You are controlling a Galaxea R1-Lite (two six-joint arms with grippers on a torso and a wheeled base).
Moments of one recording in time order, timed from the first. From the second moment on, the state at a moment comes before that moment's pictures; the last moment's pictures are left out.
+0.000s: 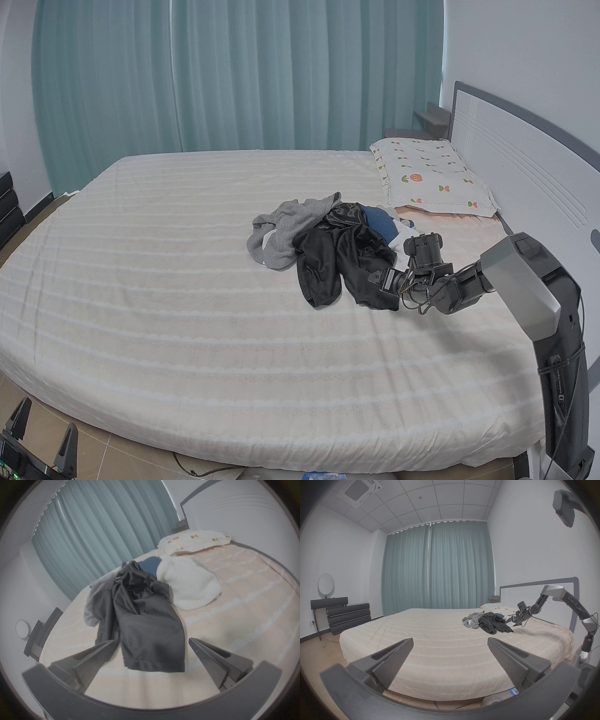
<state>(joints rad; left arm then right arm) 0.00 0.02 -0.02 0.00 -0.01 0.01 0.29 2.58 -1.64 -0.37 -0.10 0.52</state>
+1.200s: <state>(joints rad) 0.00 0.02 -0.02 0.00 -0.01 0.01 0.30 2.64 -1.70 -0.39 -0.04 0.75</state>
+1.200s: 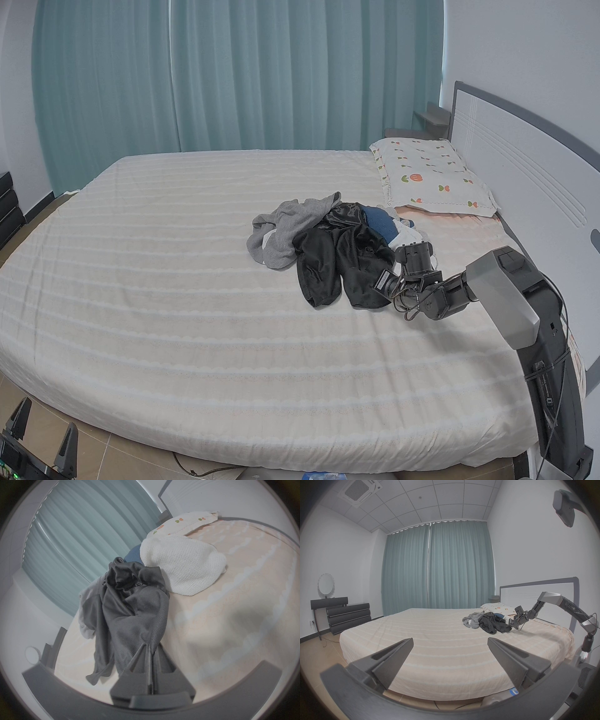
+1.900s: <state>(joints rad) 0.00 0.02 -0.02 0.00 -0.02 0.02 0.33 1.94 -0.93 -0.76 0.17 0.80</state>
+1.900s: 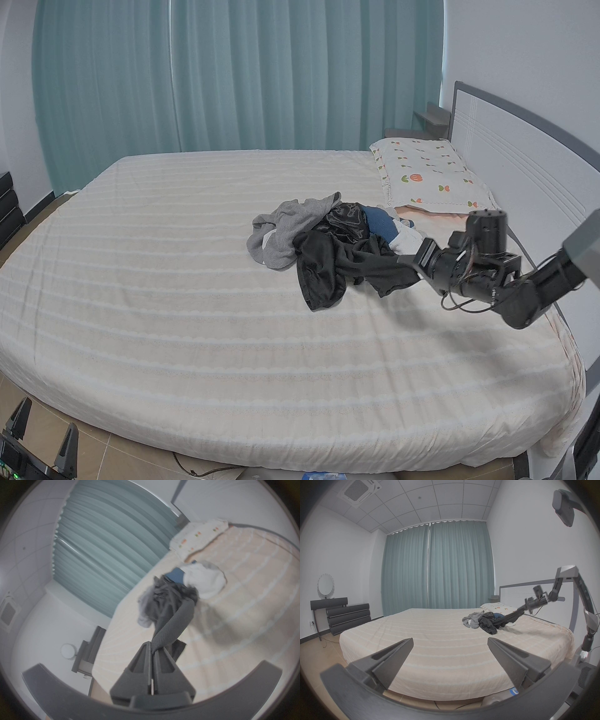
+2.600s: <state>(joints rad) -0.02 0.29 -0.26 -0.13 -0.13 -0.06 0.49 1.42 -0.98 -0.60 0.14 0.65</state>
